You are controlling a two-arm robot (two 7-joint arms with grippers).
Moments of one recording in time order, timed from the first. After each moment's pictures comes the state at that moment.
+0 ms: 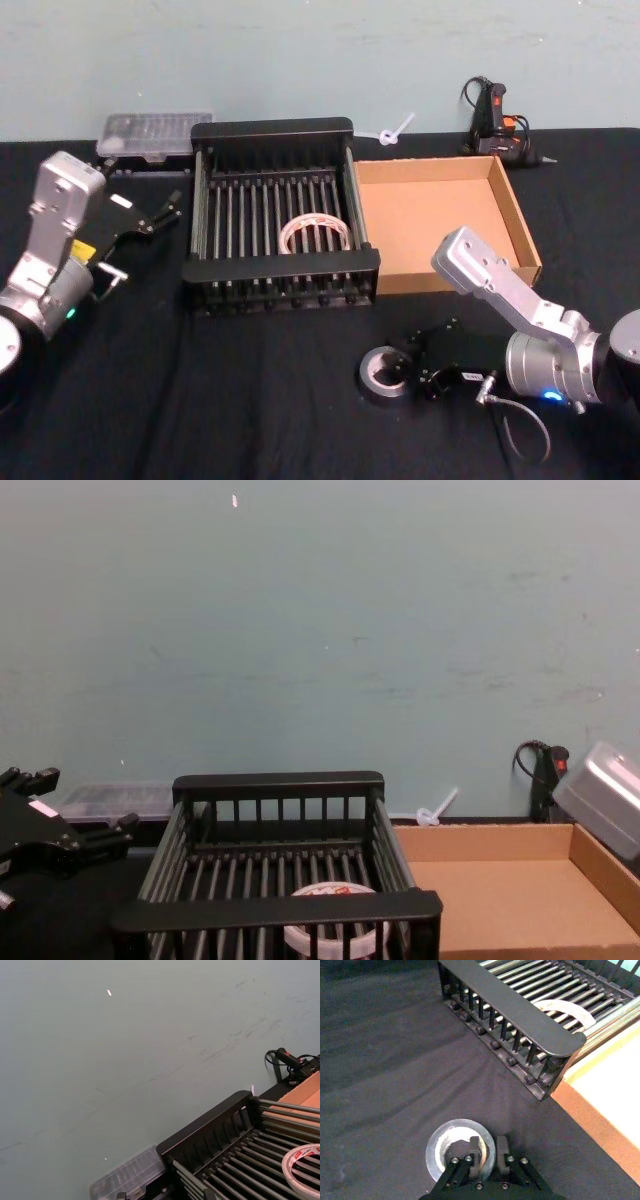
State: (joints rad) left arm -0.20 0.60 0.45 -1.41 -0.25 -0.12 0.03; right arm 0.21 0.62 -0.59 -1.65 0.29 0.45 0.55
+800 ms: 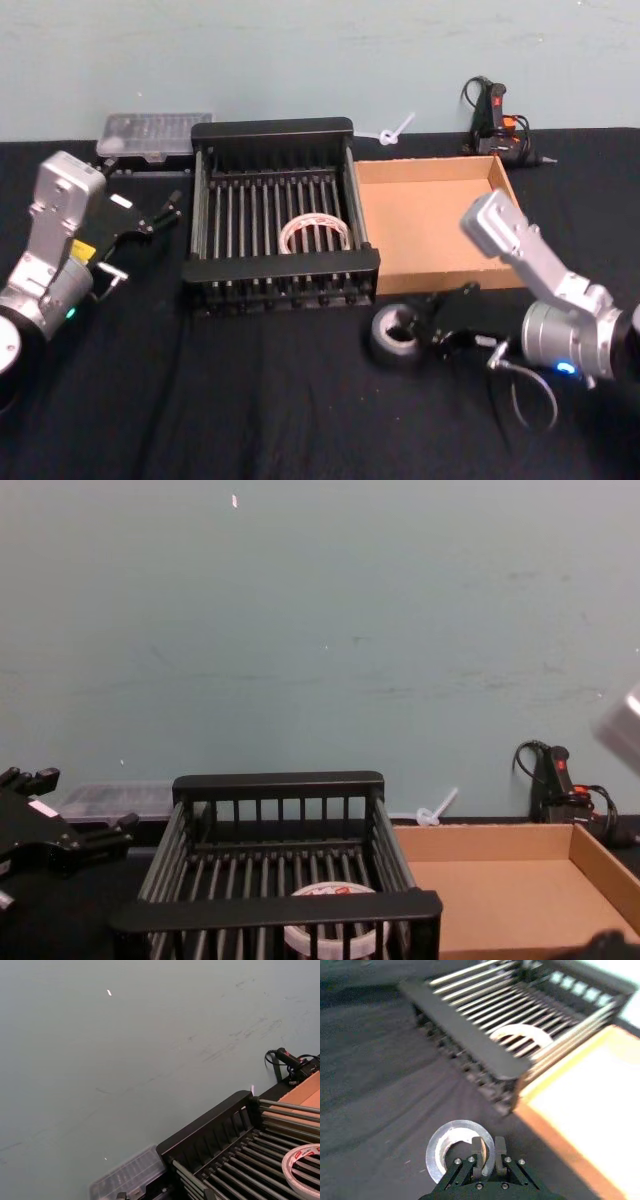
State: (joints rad) left arm -0.20 0.60 0.45 -1.41 -0.25 -0.12 0.03; right arm 0.20 0.62 -0.52 -1.66 0.32 0.42 0.51
